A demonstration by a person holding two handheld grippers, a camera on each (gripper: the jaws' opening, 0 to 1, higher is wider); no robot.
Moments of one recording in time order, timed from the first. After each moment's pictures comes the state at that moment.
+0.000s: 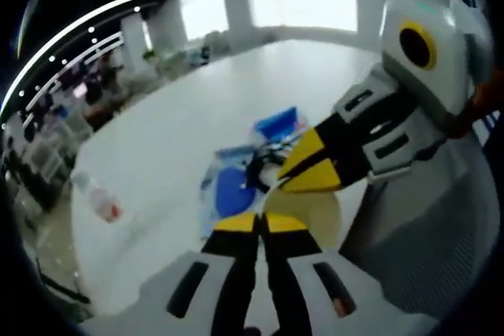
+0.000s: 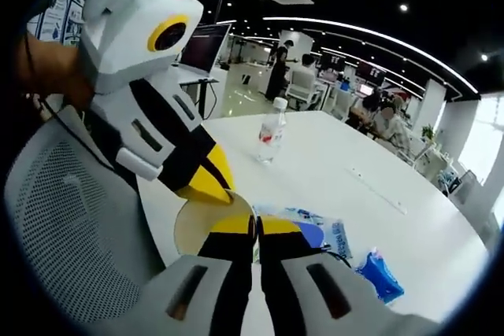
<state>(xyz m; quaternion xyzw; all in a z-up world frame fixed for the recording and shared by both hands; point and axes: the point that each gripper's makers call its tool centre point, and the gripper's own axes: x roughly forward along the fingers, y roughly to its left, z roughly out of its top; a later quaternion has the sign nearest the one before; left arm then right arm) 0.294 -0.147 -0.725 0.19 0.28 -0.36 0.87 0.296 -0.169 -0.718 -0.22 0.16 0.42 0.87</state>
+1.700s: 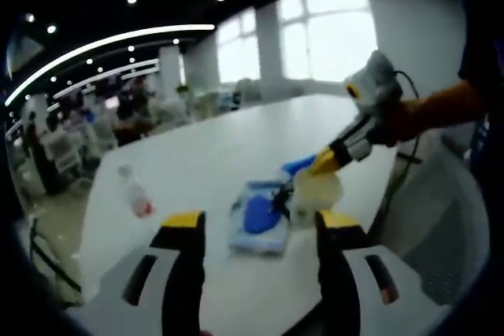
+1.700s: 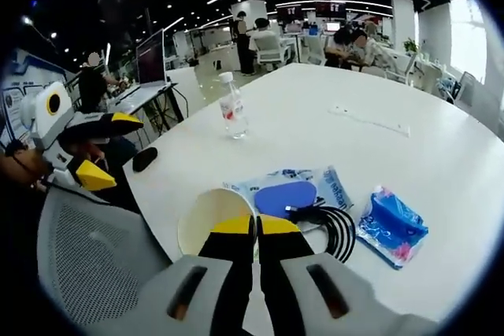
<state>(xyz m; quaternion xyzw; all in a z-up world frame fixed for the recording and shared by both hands) 0.279 -0.080 -0.680 0.08 0.16 -0.30 0.94 0.336 -0.226 -0.734 -0.06 0.32 0.37 0.87</state>
